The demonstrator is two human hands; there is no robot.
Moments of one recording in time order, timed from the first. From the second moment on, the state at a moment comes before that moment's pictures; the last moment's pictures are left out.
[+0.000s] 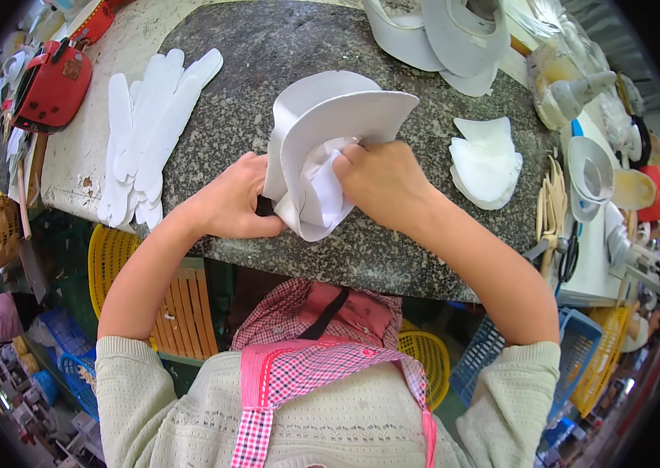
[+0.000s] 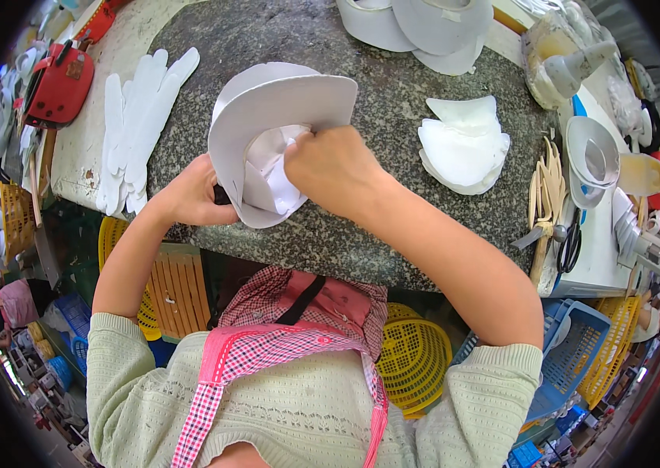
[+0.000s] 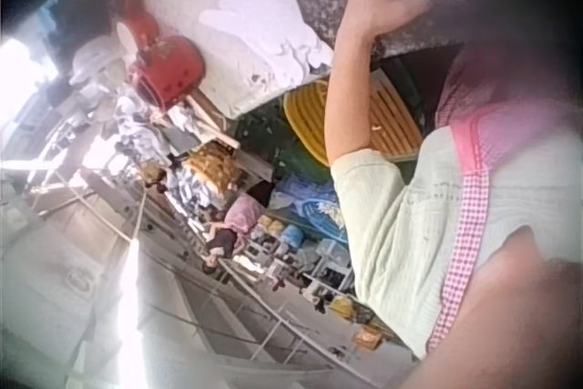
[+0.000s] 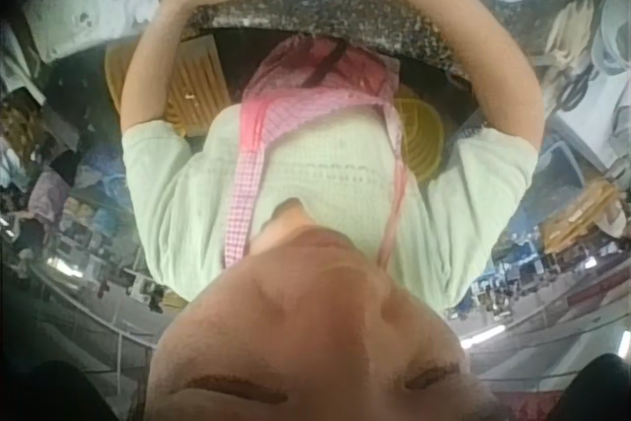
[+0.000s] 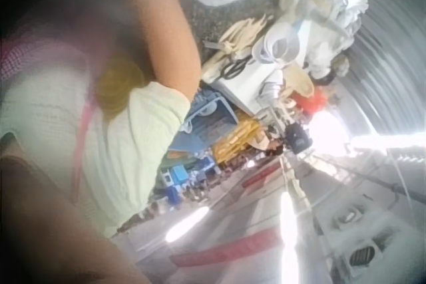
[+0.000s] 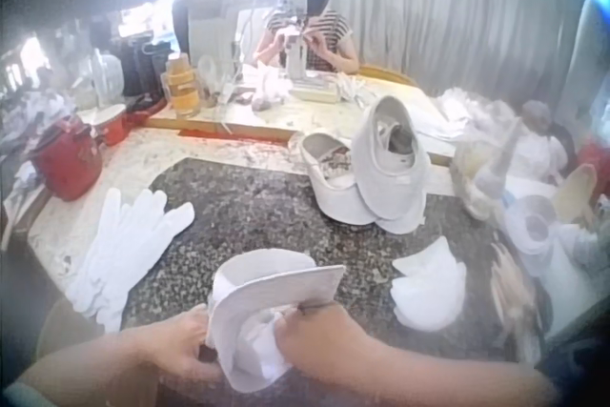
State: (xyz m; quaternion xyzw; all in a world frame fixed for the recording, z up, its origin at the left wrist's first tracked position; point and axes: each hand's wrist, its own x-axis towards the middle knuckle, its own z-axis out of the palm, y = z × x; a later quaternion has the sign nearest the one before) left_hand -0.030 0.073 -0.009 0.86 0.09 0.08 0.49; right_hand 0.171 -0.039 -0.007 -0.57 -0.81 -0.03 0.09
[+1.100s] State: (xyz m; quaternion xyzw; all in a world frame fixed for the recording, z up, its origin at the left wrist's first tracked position) left_hand -0.041 0.069 -0.016 0.91 0.05 0.10 0.39; right_hand 0.130 -0.065 -0.007 -0.75 -0.53 0.20 0.34
